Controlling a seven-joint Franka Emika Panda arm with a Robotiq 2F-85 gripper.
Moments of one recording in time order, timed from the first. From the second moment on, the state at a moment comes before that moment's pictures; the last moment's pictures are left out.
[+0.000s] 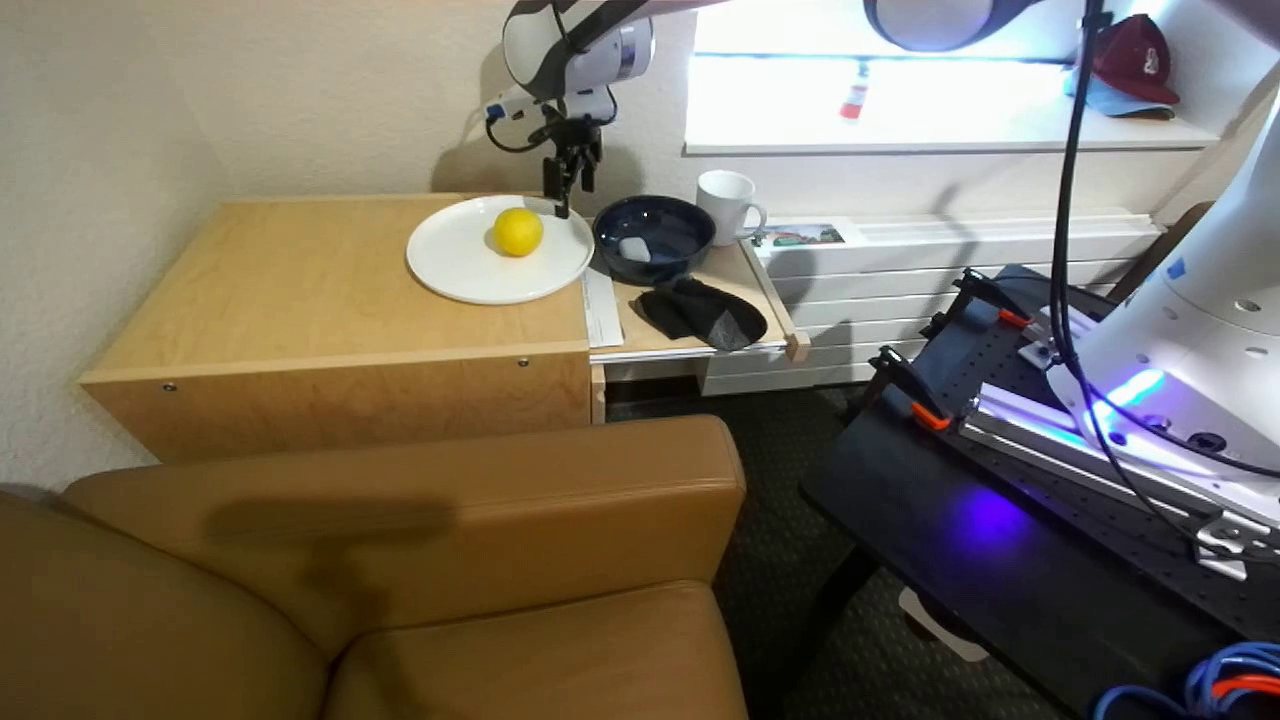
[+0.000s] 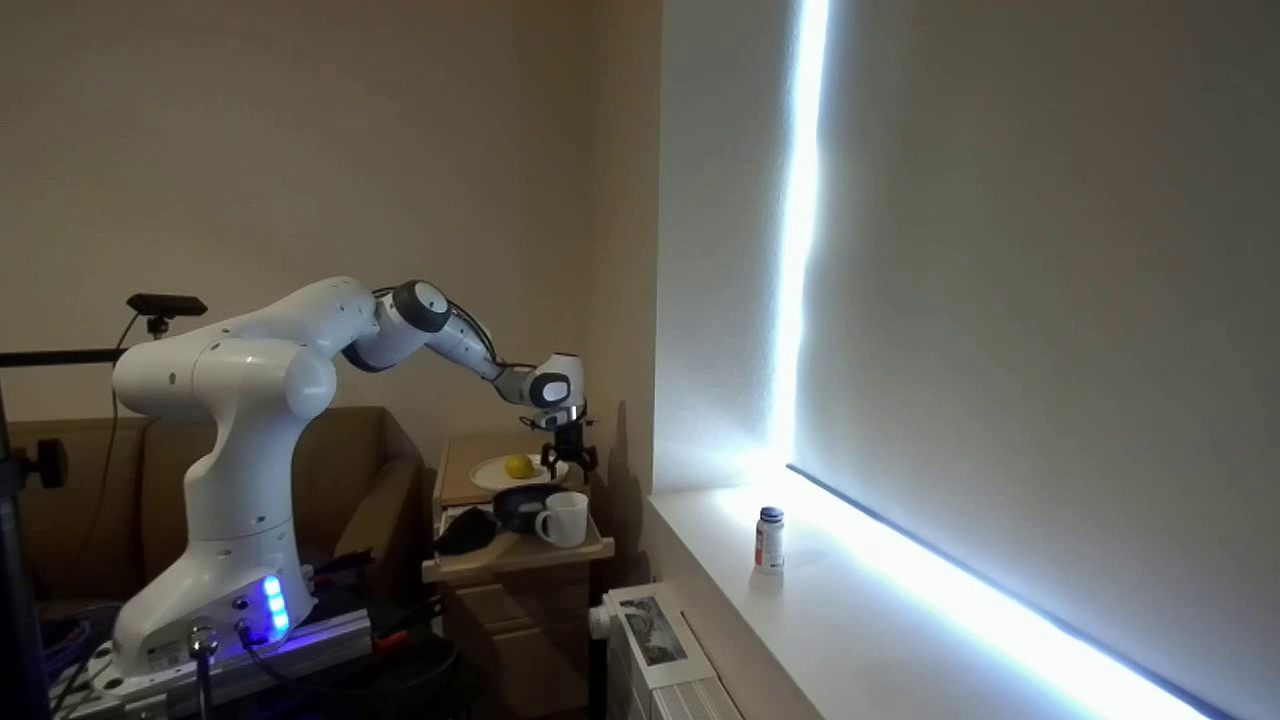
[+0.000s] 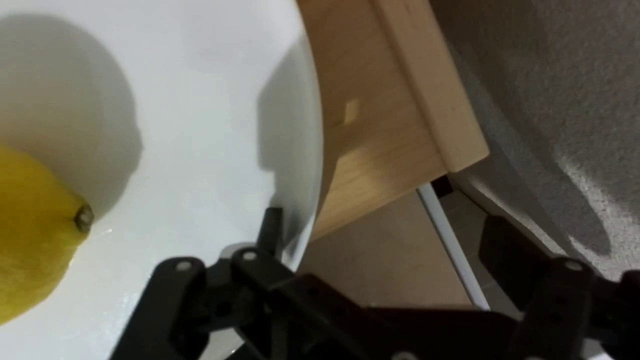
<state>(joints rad) 0.61 1.22 -0.62 -1.17 0.69 2.22 2.60</state>
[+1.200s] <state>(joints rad) 0.77 1.35 -0.90 -1.17 0.97 2.22 2.60</state>
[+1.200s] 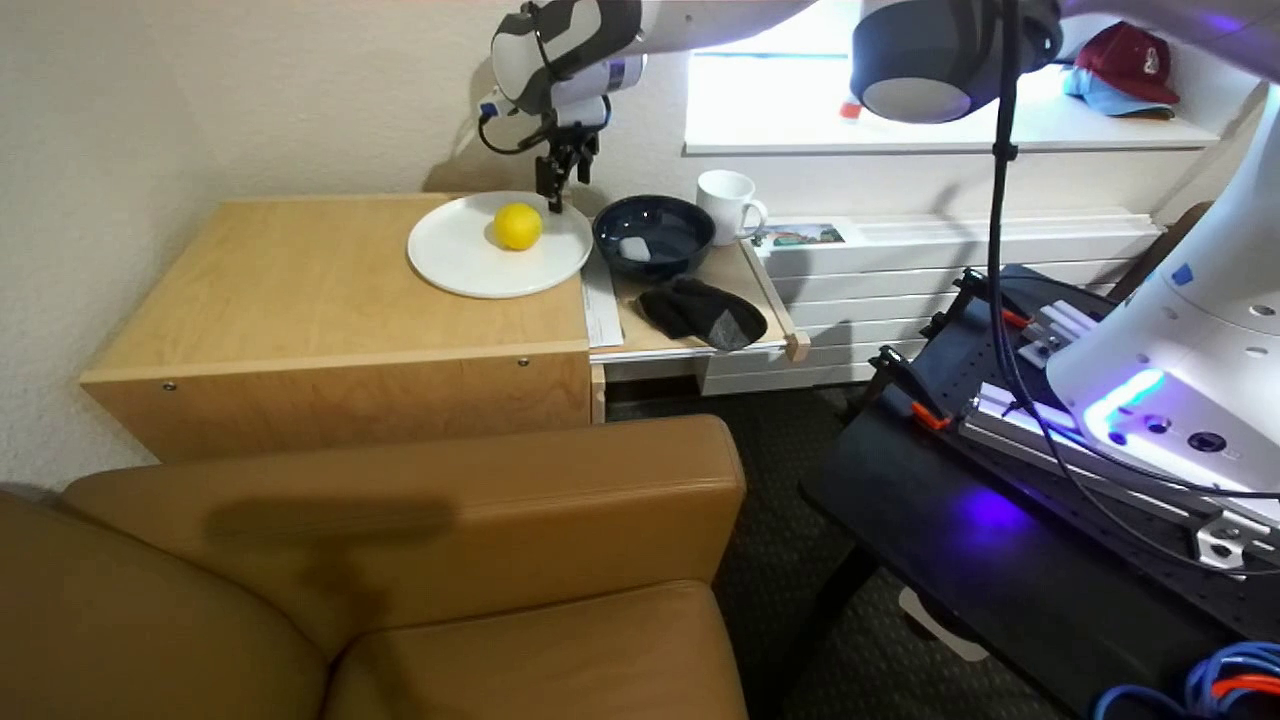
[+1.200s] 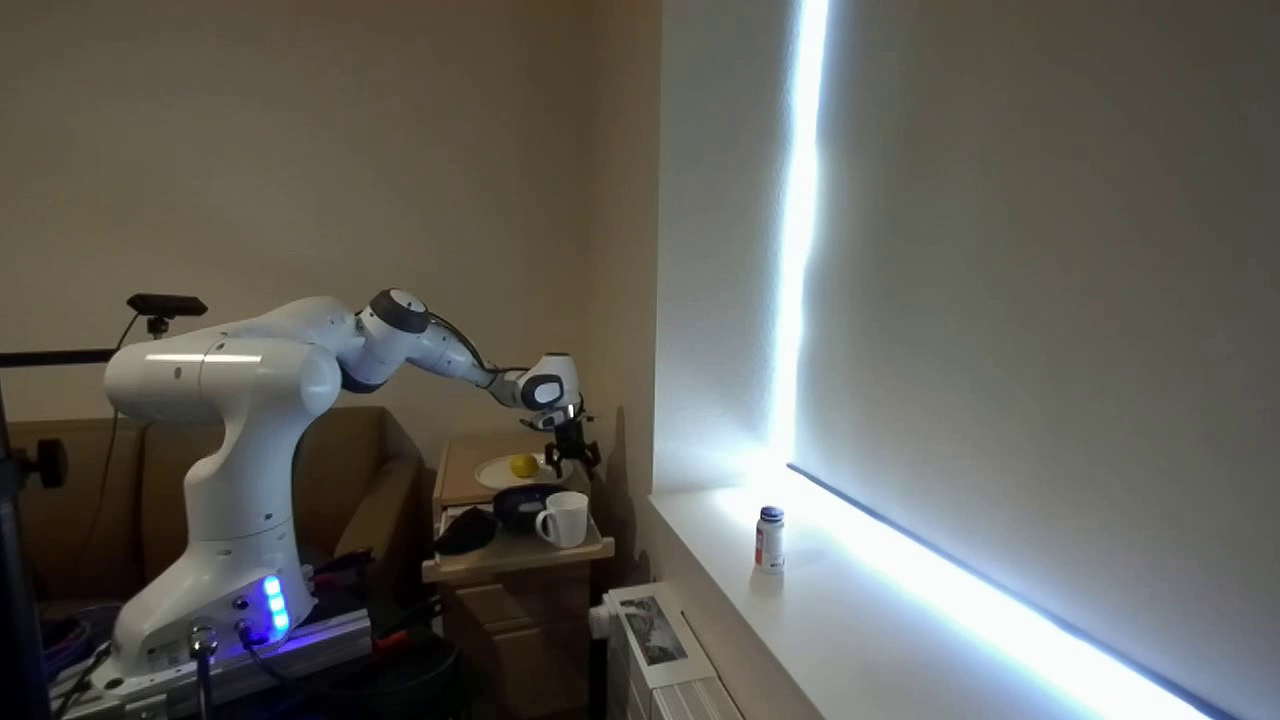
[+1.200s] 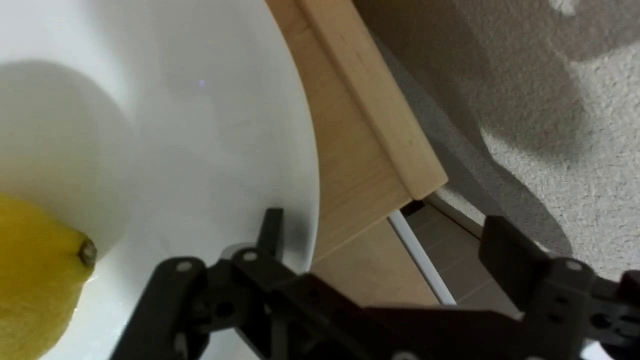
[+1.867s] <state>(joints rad) 0.76 1.33 -0.90 -1.17 1.01 2.22 2.60</state>
